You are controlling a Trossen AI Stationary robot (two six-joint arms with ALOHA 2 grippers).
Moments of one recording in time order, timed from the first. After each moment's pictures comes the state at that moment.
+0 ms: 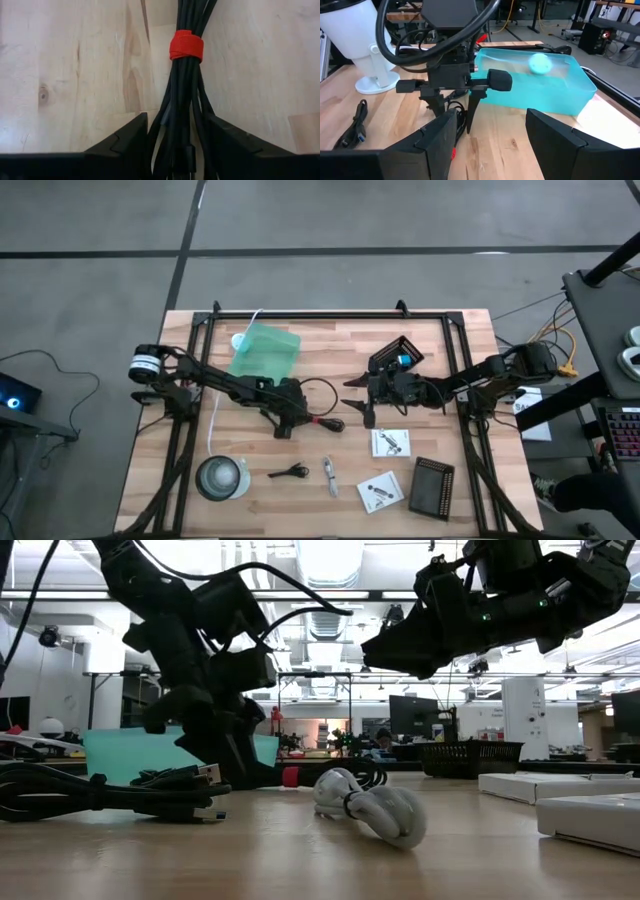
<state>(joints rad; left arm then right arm) -0.01 1.65 0.76 -0.06 0.01 0.11 0.03 1.51 0.47 0.84 0.16 0.06</state>
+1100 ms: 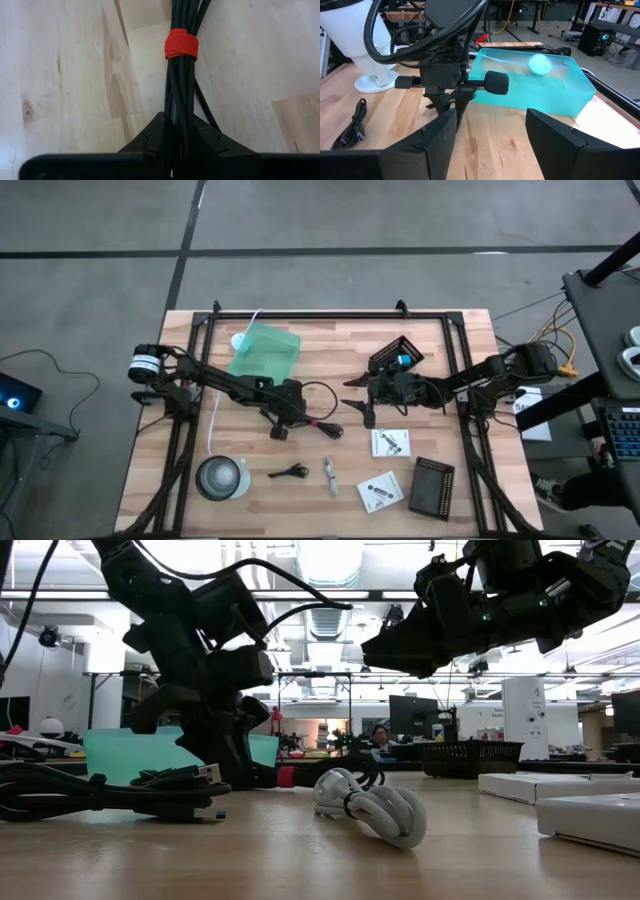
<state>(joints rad) -0.01 1.65 0.76 -0.07 0.08 0.22 0.03 1.51 0.47 0.84 0.16 0.05</state>
